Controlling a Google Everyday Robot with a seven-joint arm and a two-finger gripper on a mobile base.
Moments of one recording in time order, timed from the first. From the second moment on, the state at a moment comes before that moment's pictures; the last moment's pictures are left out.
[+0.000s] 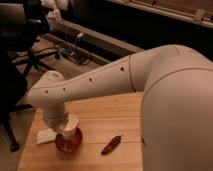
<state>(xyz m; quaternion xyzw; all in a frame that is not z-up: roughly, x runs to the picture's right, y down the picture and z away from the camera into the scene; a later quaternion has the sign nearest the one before) -0.206 0.185 0.644 -0.35 0.10 0.38 0.85</state>
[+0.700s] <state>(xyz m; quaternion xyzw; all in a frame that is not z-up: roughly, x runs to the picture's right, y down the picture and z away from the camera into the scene) -0.204 0.225 0.669 -0.31 0.11 0.37 0.87</state>
